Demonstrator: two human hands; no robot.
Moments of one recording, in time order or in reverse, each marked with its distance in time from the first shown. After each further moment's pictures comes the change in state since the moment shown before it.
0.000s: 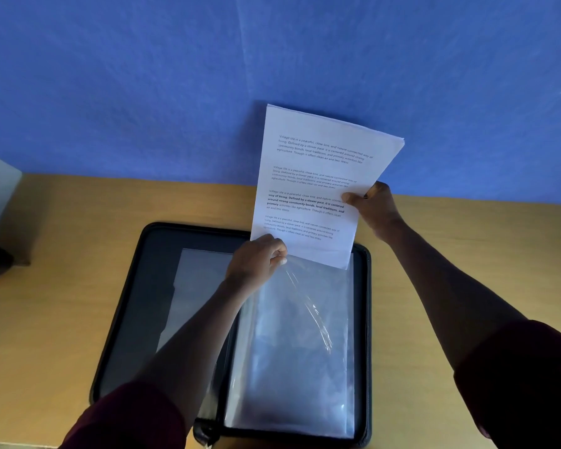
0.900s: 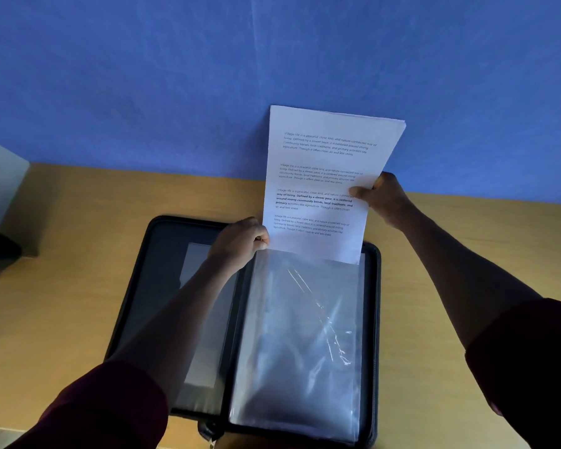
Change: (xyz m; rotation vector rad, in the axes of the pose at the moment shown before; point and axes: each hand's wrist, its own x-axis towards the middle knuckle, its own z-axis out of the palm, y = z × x) left_hand 0.017 -0.039 -0.034 0.098 -0.073 -0.061; right_hand 0.029 0.004 -0.005 -0.103 -0.121 0.051
